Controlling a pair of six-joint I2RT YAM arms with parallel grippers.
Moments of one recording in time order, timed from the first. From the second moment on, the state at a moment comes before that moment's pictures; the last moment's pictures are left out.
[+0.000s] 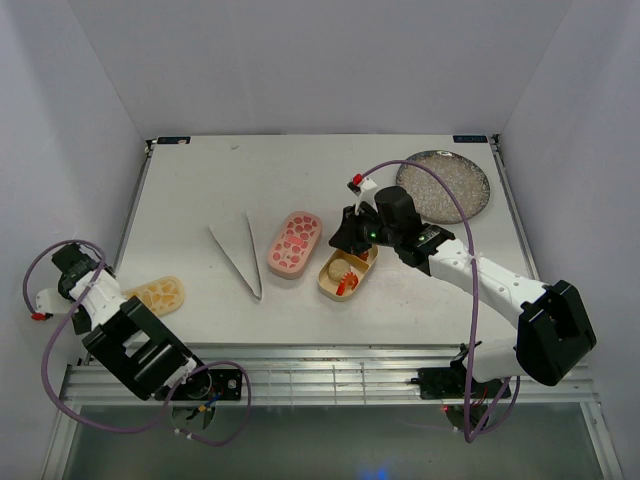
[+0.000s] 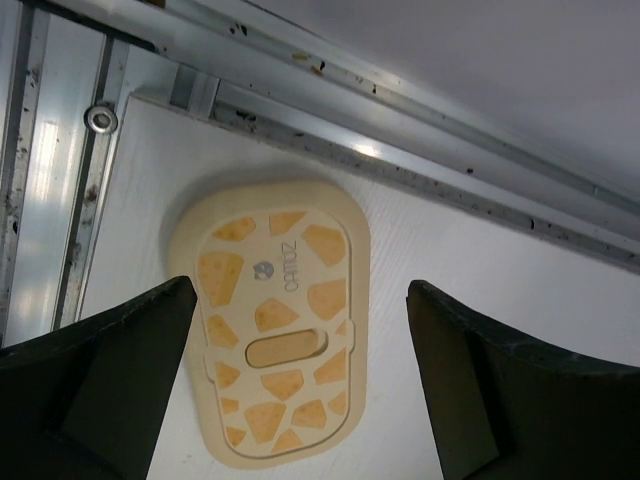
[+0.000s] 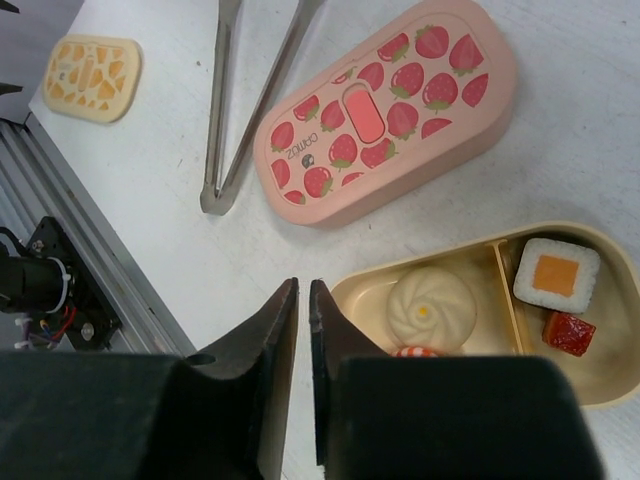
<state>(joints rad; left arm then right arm) 0.82 1.27 0.78 -0.60 -0.30 -1.08 0.69 1.37 0.97 -0.10 -0.33 0.33</state>
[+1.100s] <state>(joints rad) 0.78 1.62 0.92 -0.55 -0.34 -1.03 0.69 1.32 0.96 -0.08 -0.33 0.32</state>
